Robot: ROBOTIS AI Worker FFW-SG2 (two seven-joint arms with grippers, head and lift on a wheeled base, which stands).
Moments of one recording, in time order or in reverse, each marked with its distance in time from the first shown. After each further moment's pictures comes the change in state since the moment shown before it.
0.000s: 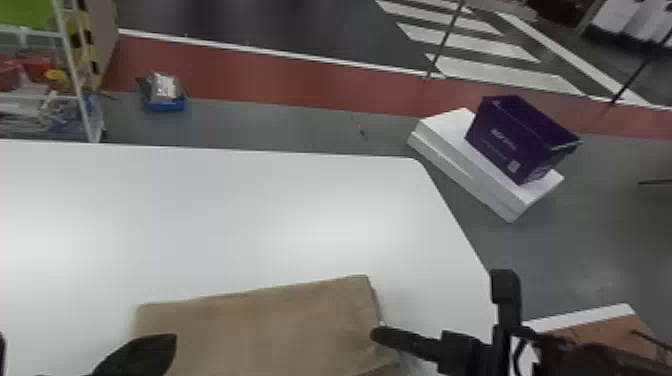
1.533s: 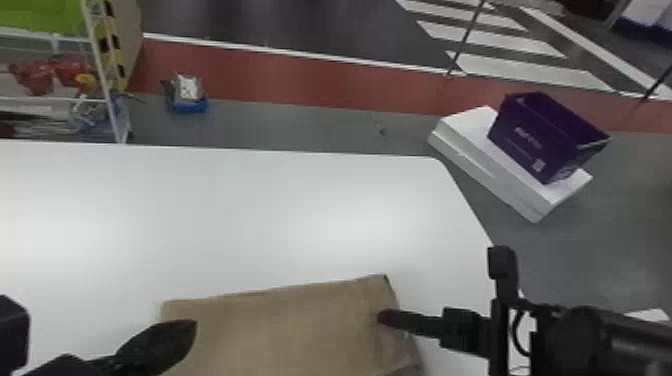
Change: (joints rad) left arm -0.036 0.001 0.031 -0.006 0.022 0.037 -0.039; right arm -0.123 -0.055 0.097 0.131 0.053 0.000 0.022
